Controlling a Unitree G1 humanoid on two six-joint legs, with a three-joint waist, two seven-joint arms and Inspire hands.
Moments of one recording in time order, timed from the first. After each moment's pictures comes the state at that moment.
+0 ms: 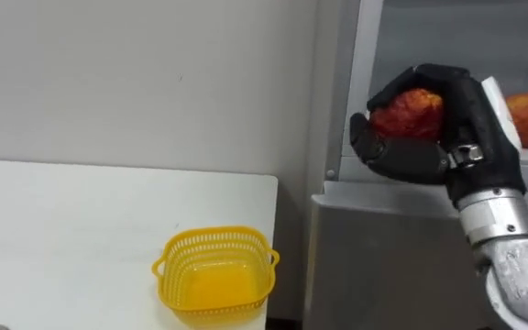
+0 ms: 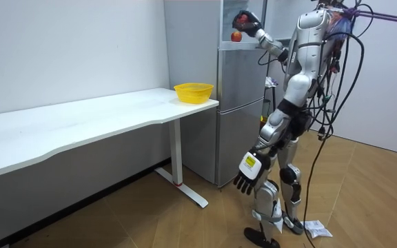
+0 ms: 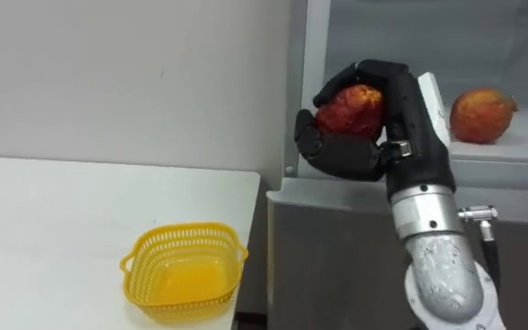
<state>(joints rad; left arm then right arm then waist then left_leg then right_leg) 0.22 0.27 -0.03 1.02 0.27 0.09 -0.09 -0.36 -0.41 0.07 -0.33 0.02 0.04 -0.28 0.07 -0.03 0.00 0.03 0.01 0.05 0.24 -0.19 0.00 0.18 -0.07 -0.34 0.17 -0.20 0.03</state>
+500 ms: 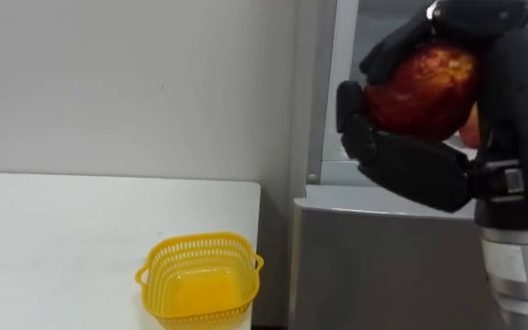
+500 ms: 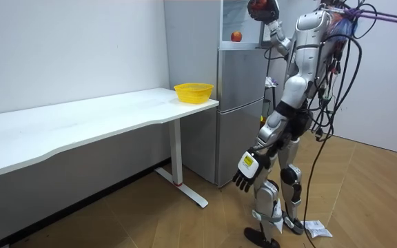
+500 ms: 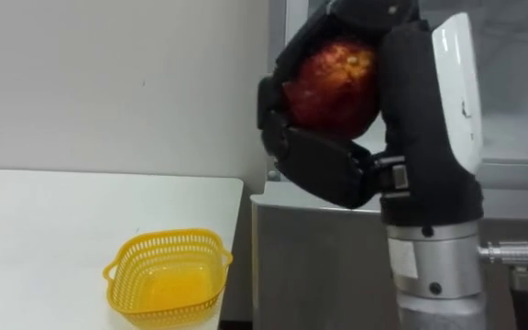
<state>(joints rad) 0.20 0.27 -0.03 1.08 0.27 0.02 -0.10 -0.29 -0.39 0.15 -0.57 -0.38 -0.15 -0.33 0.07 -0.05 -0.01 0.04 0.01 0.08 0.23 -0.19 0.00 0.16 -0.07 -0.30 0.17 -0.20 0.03</state>
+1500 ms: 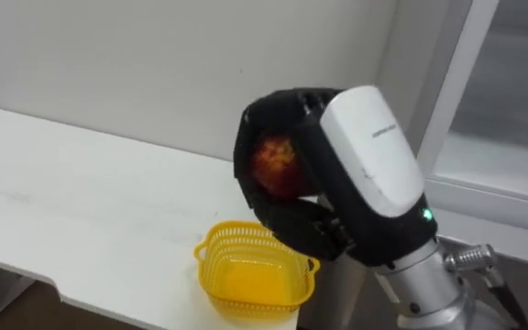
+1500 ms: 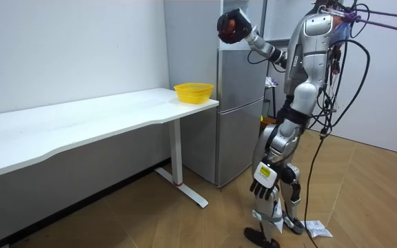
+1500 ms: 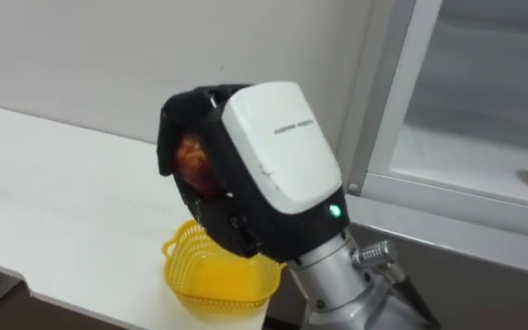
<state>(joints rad) 0.16 0.31 -0.08 1.15 0.28 0.02 -0.20 -0.39 -0.39 0.35 -0.30 -0.74 -0.16 -0.22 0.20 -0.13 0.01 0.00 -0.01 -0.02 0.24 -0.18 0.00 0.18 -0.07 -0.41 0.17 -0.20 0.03</state>
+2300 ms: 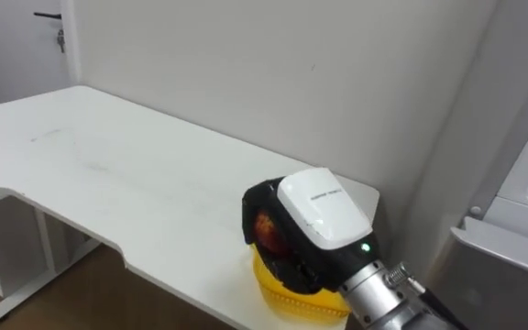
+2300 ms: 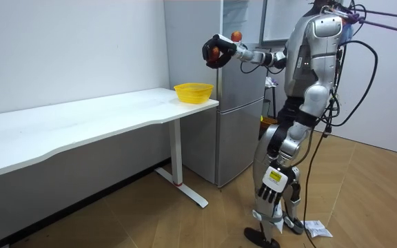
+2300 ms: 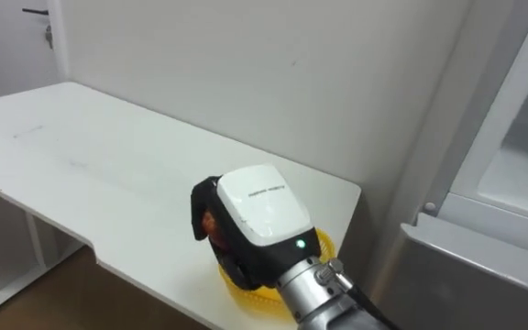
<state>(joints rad) 0.14 0.31 -0.08 1.12 0.33 0.04 -0.21 -0.42 -0.39 0.47 0.06 -0.80 -0.07 -0.20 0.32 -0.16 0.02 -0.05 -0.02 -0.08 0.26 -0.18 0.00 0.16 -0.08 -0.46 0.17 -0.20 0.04</state>
